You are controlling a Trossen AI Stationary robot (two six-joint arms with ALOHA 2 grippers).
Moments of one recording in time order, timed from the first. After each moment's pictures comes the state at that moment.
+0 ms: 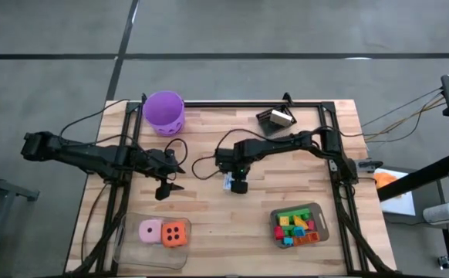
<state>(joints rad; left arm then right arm) -0.06 0.91 0.47 -0.32 0.08 -0.18 -0.04 2.15 1.58 -0.88 -0.09 0.08</state>
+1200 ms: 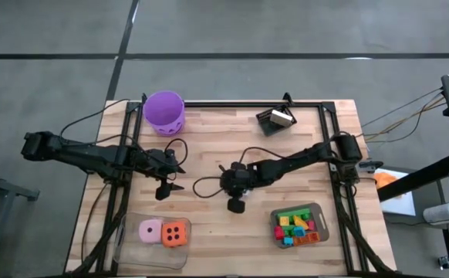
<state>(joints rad) -0.06 0.91 0.47 -0.32 0.08 -0.18 0.14 1.96 1.29 -0.29 0.01 0.29</state>
